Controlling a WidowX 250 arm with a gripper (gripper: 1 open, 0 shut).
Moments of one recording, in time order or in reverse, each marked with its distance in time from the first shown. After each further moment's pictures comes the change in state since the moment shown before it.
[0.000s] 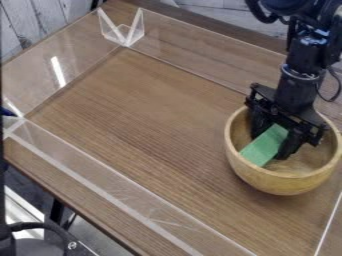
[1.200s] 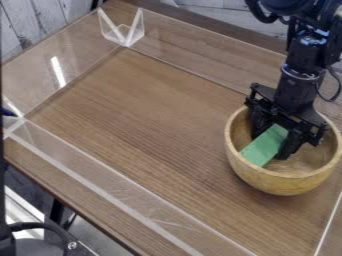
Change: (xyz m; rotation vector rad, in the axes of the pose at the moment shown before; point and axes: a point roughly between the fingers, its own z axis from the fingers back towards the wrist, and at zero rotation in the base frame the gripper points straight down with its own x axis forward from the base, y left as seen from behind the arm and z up) arm 0.000 0.000 0.001 -0.001 -0.003 0.008
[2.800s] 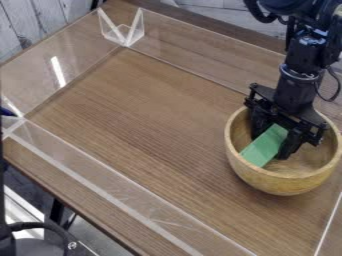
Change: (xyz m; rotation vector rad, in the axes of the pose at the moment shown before) arm -0.001 0.000 0.002 -0.003 -0.009 0.007
